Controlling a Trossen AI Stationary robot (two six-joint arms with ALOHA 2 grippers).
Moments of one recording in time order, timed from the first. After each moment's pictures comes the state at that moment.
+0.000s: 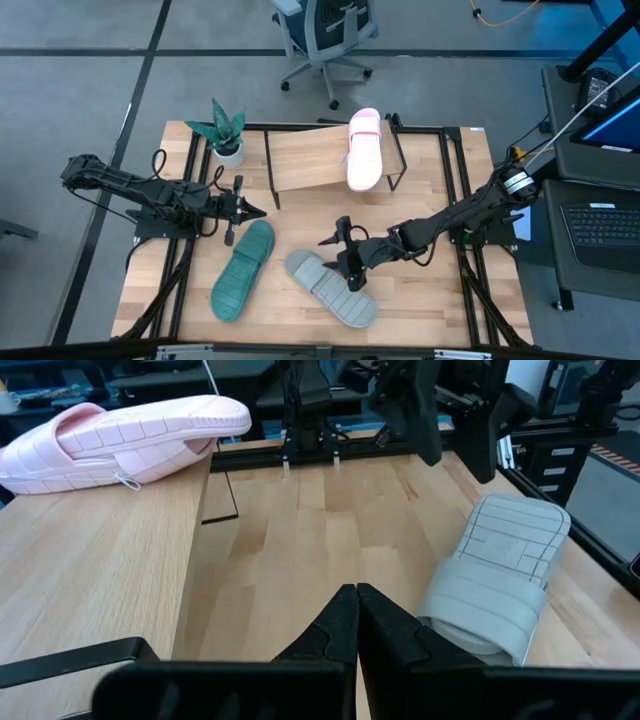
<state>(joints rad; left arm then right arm) -0.22 0.60 0.37 -0.03 -0.22 0.01 0.42 1.66 1.06 0.10 0.37 -0.32</state>
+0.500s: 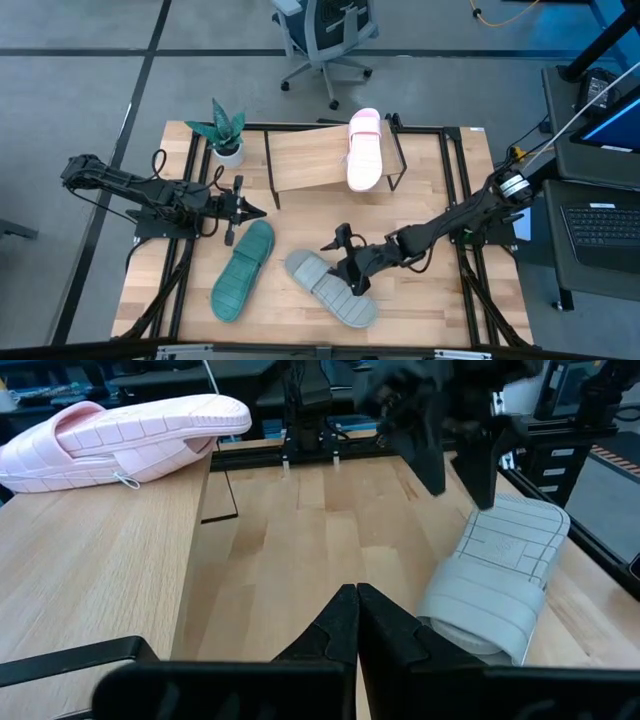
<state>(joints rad) -0.22 0.60 0.37 -0.03 -0.22 0.00 0.45 1.71 1.06 0.04 0.38 -0.34</state>
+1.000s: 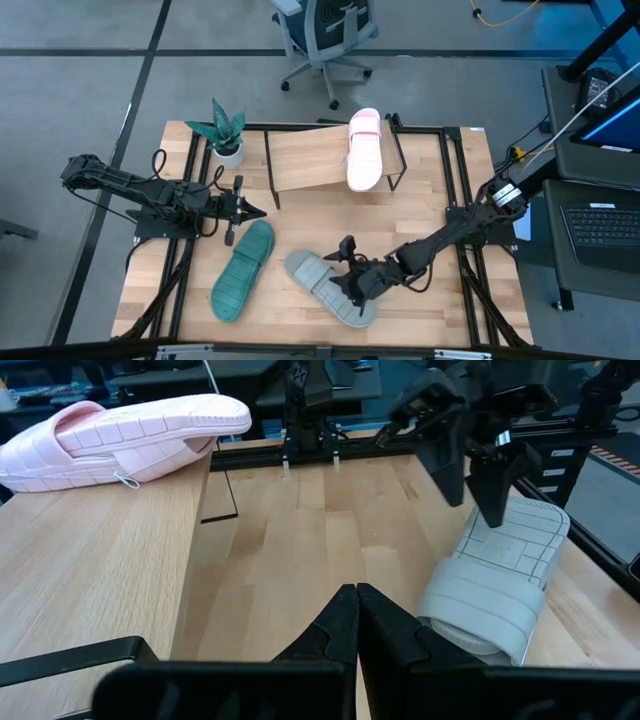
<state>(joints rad) -0.22 0.60 0.37 -0.03 -0.22 0.00 0.55 1.79 1.05 0.08 0.57 -0.34</state>
